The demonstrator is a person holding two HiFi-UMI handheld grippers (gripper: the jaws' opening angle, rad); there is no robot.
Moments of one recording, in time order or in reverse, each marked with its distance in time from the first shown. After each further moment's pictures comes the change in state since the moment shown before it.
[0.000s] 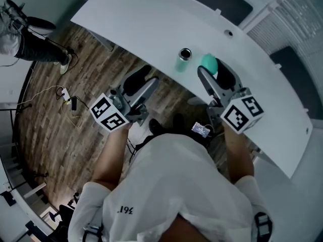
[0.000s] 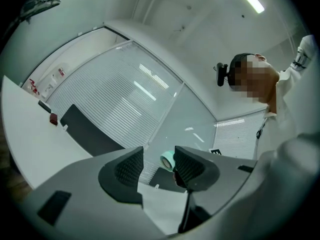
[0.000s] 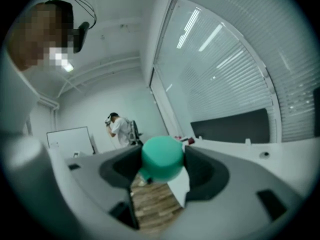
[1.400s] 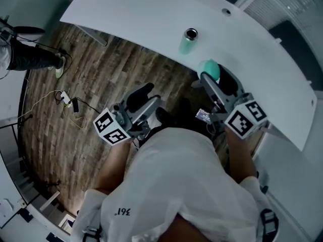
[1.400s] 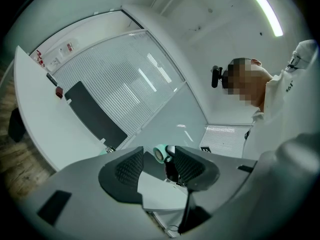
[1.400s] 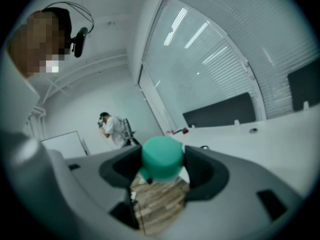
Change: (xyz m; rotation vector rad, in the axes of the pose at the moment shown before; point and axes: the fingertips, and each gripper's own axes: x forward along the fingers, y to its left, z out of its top) left arm -0.090 -0.021 -0.045 -0.188 0.114 -0.081; right arm -0.027 0.049 -0.065 0.123 0.031 -0.125
